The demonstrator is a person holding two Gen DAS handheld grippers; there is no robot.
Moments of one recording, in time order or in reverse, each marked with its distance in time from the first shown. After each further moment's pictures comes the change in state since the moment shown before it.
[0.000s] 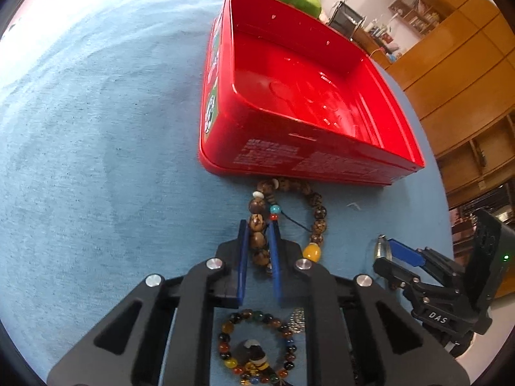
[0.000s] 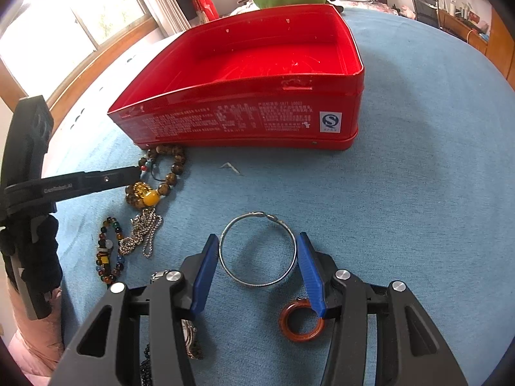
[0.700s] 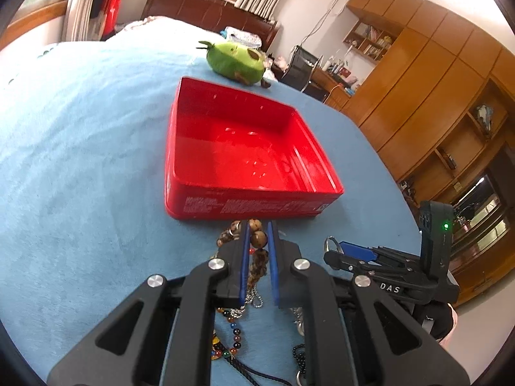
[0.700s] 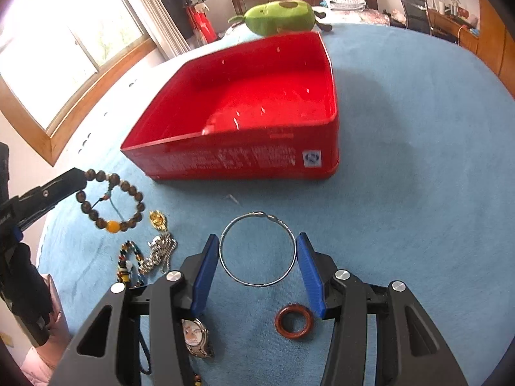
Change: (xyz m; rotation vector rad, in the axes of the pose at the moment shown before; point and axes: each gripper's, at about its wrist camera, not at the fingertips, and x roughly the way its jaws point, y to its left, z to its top) left arm -0.095 -0.040 -0.022 0.133 -0.250 -0.095; right arm -0.035 -0.006 0.015 0.043 -0.075 0.018
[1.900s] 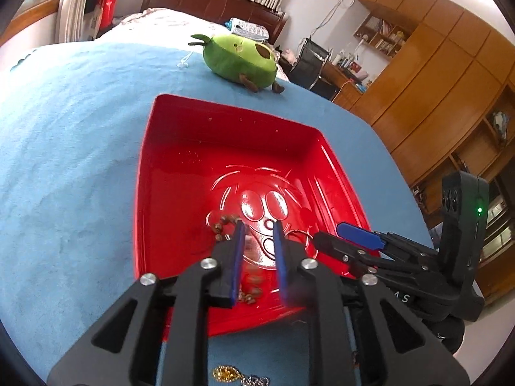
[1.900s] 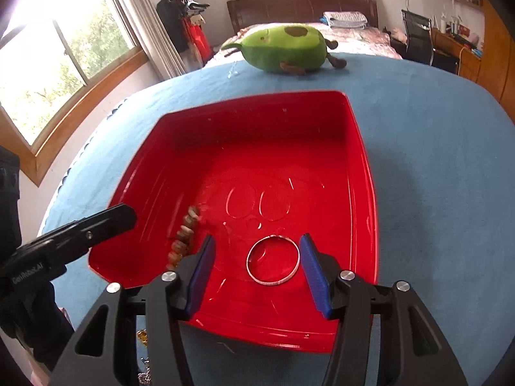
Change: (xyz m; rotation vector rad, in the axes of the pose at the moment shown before) left arm 0.096 0.011 0.084 -0.020 0.047 0.028; right arm 0.052 0.006 0.112 -0.018 -0.068 -0.042
